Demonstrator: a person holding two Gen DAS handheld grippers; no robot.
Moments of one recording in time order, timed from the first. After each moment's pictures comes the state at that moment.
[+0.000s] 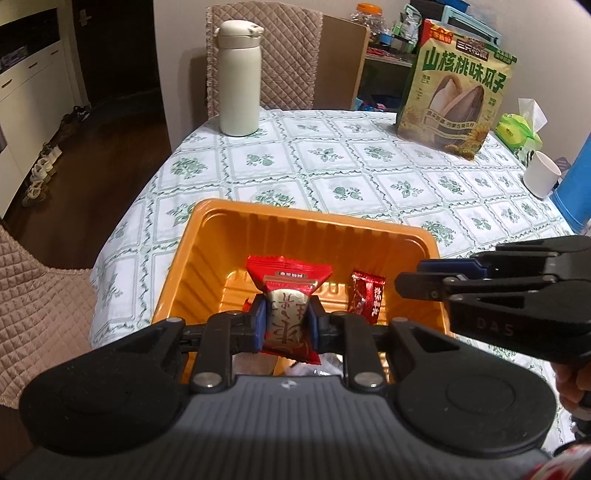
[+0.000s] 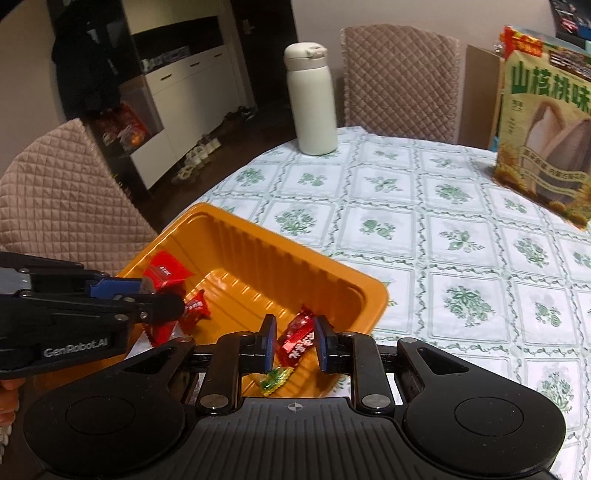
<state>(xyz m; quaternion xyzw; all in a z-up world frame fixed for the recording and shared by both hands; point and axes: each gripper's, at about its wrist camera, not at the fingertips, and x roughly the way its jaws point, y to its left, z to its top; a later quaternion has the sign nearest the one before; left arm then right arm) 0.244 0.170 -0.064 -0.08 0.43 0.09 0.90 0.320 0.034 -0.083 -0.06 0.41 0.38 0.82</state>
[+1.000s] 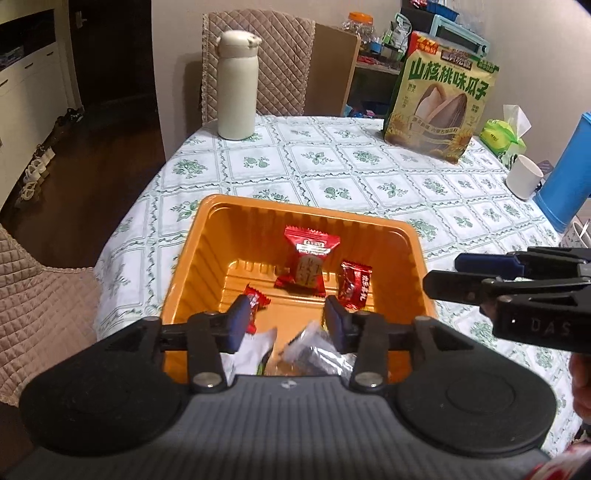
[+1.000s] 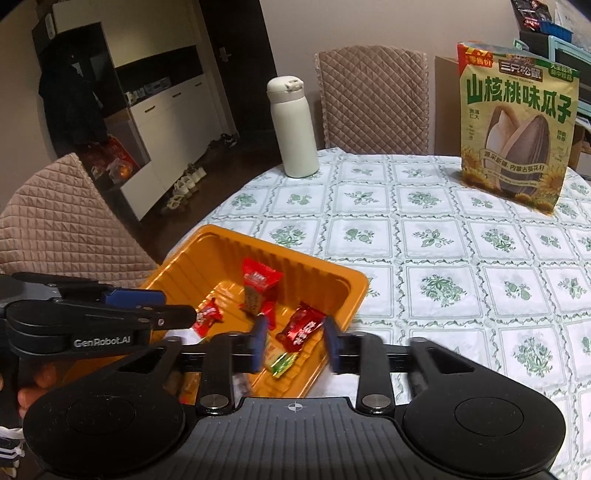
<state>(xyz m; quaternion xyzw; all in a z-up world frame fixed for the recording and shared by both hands) 0.207 0.170 -0.045 -0.09 0.41 0.07 0.90 0.282 0.003 -0.053 -0.02 0.39 0.36 0.85</state>
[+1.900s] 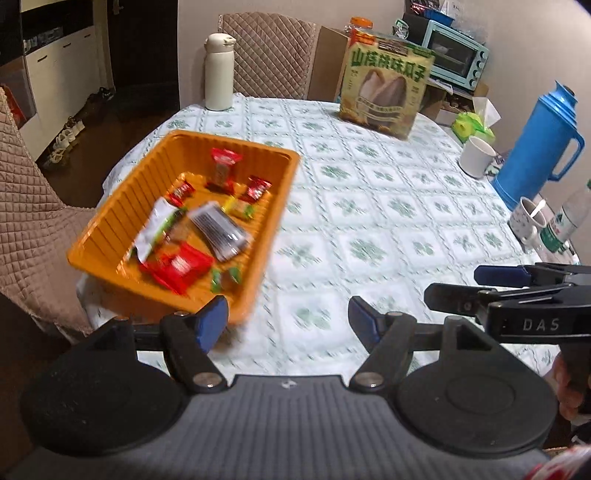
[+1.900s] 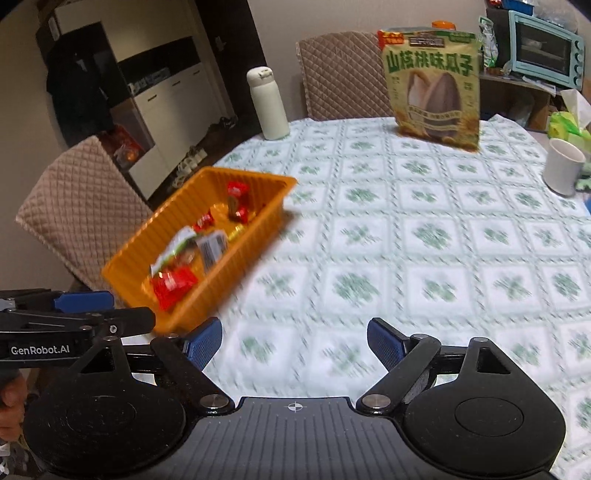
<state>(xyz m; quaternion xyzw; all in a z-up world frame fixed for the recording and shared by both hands) 0.082 -0.019 -0.008 -0.12 0.41 0.13 0.89 0.182 -0.170 -0.026 -0.02 0.43 0.36 0.83</state>
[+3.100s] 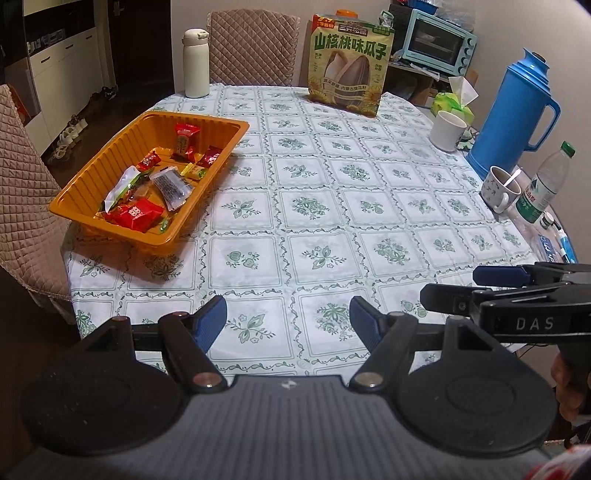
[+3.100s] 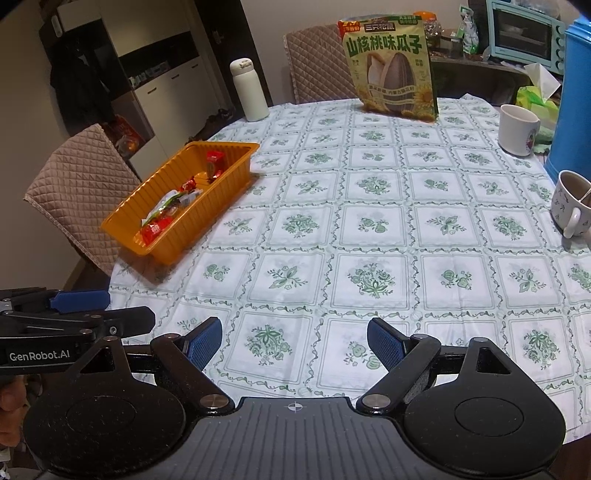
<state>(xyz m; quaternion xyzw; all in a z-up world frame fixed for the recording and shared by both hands) 0.053 -0.119 -0.013 -0.12 0.42 0.14 0.89 0.143 -0.274 -0.035 -0.01 0.44 0.36 0.82</state>
